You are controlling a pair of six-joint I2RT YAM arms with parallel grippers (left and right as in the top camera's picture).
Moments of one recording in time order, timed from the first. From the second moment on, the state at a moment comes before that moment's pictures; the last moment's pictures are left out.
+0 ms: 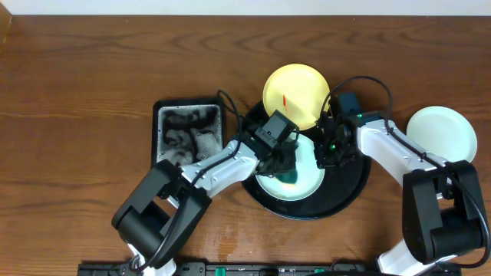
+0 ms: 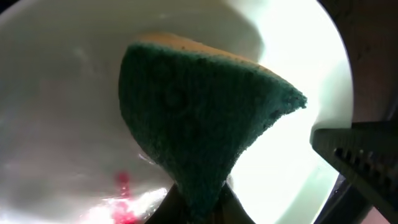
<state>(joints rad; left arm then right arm) -0.74 1.87 1.07 -0.36 0.26 -0.86 0.26 1.78 1.01 -0.74 -0.22 0.12</state>
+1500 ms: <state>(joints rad) -0.77 1.94 1.19 -0.46 0.25 -0.85 0.27 1.78 1.01 -0.76 -0.23 0.13</state>
